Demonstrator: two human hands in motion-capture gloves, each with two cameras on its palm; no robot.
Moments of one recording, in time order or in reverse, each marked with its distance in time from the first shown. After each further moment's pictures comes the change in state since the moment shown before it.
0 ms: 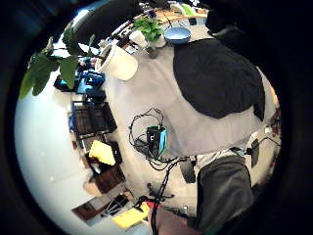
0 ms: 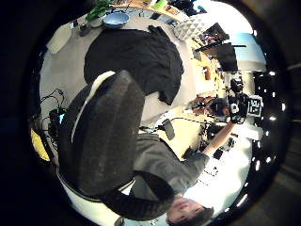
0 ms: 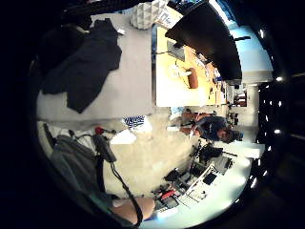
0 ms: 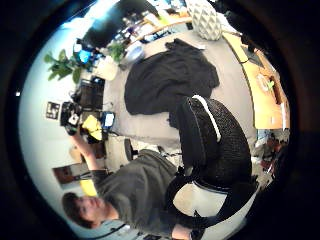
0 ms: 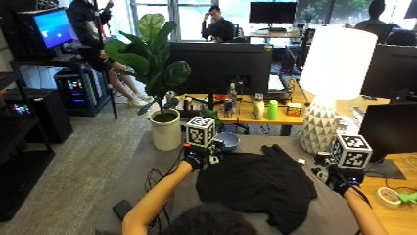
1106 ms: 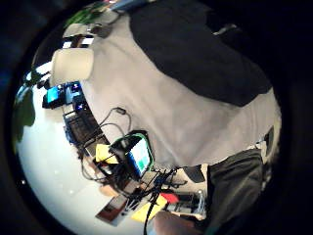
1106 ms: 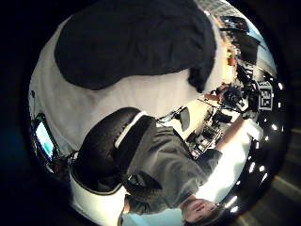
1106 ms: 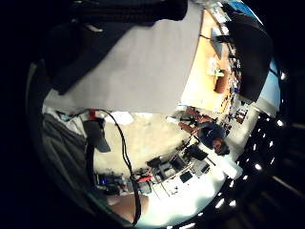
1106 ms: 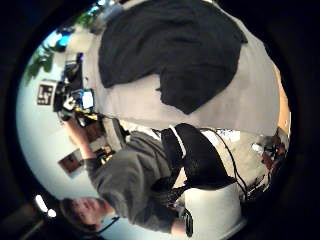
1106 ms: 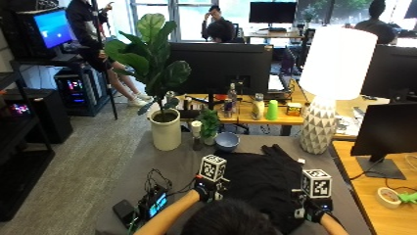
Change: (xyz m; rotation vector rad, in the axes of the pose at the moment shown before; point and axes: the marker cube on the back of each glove) left arm 0.018 -0.044 0.202 -0.299 -0.066 0.152; right arm -0.040 -0.019 0.208 -0.410 0.008 -0.198
